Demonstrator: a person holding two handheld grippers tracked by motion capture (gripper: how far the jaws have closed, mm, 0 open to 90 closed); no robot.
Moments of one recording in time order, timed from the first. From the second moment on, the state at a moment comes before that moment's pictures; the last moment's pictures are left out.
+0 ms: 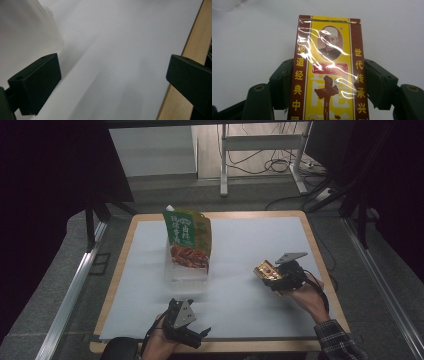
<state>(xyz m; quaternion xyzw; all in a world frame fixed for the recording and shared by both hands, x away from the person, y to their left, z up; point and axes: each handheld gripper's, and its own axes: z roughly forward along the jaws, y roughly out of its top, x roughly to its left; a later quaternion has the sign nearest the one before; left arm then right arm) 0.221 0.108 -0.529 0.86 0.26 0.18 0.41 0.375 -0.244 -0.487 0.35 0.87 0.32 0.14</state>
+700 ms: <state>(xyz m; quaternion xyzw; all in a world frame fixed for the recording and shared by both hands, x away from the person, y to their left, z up) 0.221 0.107 -0.529 0.86 0.26 0.18 0.40 0.371 -0.236 -0.503 0.33 0.89 0.29 0.10</state>
